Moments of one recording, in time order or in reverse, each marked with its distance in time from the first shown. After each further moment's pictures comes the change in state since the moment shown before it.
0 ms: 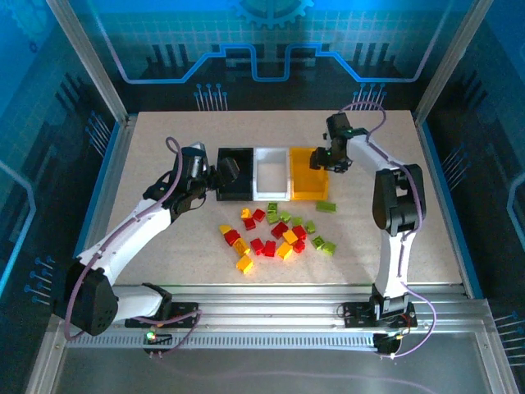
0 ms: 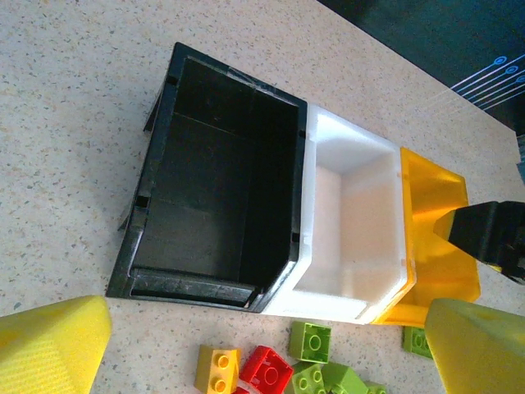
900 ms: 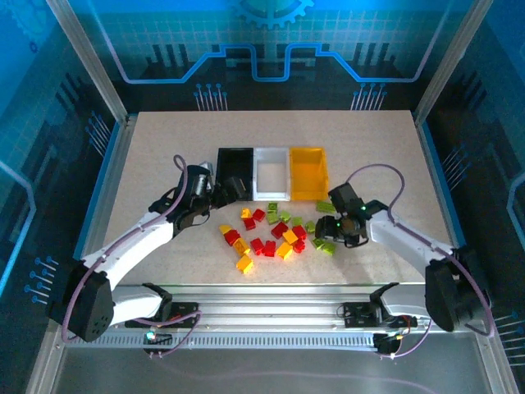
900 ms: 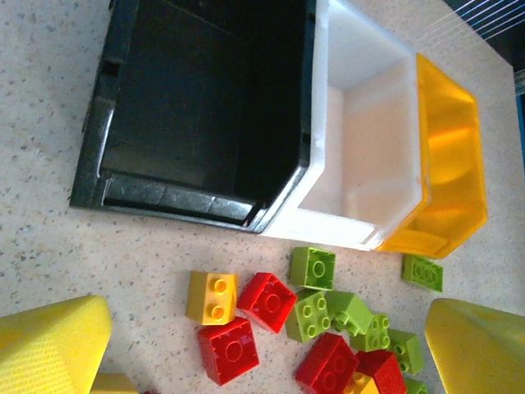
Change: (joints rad) left arm -0.041 -0.041 -0.188 0.095 0.108 -0.056; right arm 0.243 -0.810 -0.929 0.025 0.061 0.278
